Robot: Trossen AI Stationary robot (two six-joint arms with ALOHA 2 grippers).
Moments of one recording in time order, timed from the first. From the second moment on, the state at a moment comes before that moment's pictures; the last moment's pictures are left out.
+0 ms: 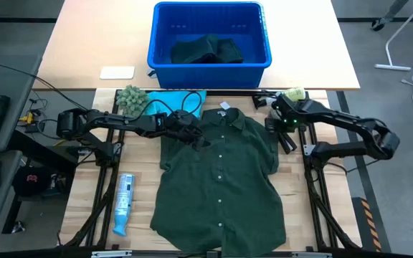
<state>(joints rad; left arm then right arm) 0.18 1.52 0.91 -0.01 0.14 -0.75 -0.67 1.15 0.71 -0.88 0.00 0.86</state>
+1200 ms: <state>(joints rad) 0.18 1.52 0.91 -0.04 0.14 -0.74 -0.66 1.34 0.71 -0.83 0.03 0.93</state>
